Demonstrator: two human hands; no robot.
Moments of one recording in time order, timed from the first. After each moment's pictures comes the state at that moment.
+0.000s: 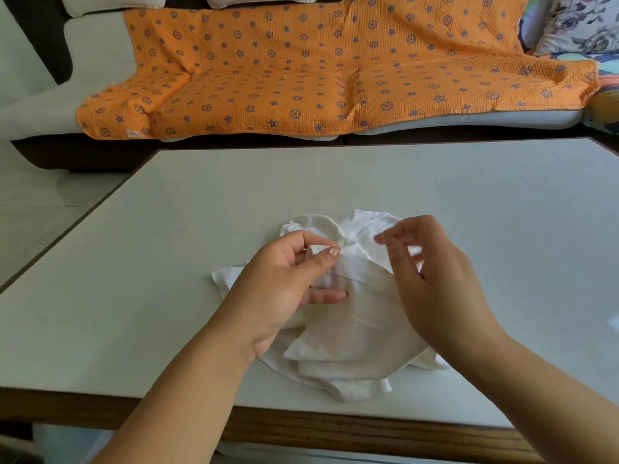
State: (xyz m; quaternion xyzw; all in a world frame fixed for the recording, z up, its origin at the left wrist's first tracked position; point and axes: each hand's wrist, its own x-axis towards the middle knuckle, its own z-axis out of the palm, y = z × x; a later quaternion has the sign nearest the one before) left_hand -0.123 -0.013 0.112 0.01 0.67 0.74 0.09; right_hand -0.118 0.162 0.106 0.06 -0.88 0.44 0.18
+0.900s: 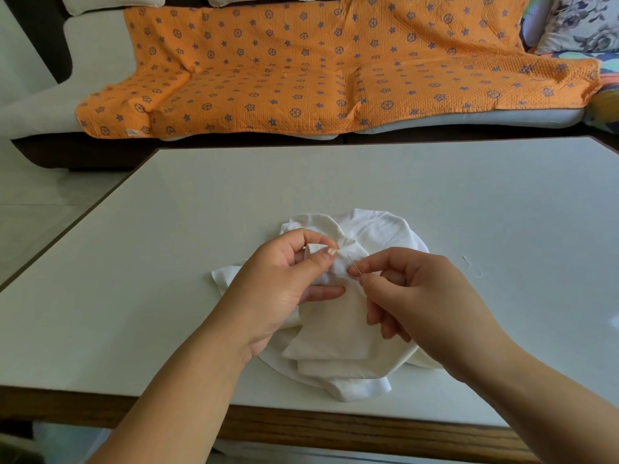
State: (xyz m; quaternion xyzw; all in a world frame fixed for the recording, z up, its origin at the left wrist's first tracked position) left_hand -0.122 -0.014 0.112 0.02 0.69 0.72 0.08; right_hand -0.098 0.158 0.130 0.03 -0.81 0.59 -0.07
